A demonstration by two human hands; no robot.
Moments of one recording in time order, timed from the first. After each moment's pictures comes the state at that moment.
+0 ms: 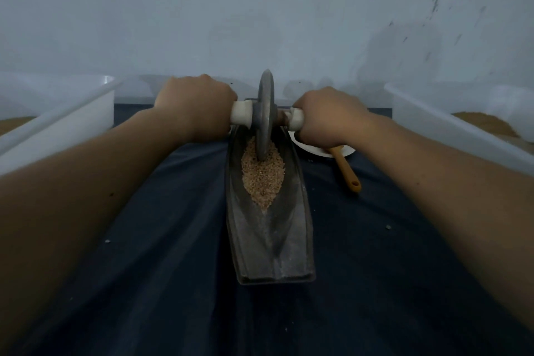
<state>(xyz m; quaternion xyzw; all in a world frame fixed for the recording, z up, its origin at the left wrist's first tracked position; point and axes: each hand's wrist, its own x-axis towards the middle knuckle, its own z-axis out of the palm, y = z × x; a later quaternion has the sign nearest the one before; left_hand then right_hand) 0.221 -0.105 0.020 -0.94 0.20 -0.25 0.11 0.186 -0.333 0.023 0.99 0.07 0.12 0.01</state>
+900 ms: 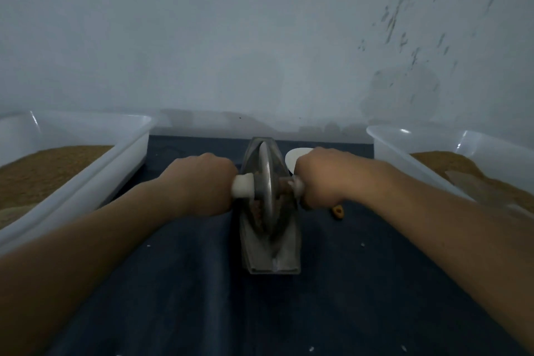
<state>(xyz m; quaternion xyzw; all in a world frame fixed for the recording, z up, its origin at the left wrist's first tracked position) 0.118 -0.082 0.021 -0.97 0.20 -0.08 0.04 0.093 -0.312 0.053 0.98 0.13 0.01 0.13</state>
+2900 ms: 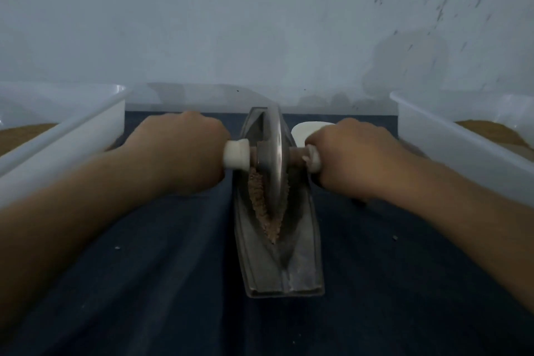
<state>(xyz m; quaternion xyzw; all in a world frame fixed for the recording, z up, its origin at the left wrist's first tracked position) 0.147 -0.081 0.019 -0.96 0.19 -0.16 0.11 0.111 -0.332 0.013 0.98 0.10 0.18 0.08</state>
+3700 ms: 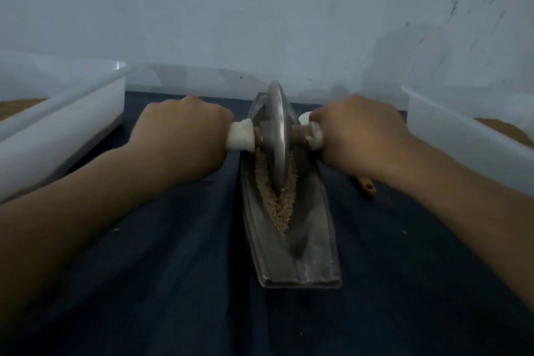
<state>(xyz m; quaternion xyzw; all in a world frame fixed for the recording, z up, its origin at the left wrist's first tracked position) 0.149 -0.080 -0.001 -0.95 0.15 -0.24 0.10 0.135 -0.328 0.013 0.95 0.12 0.24 0.14</state>
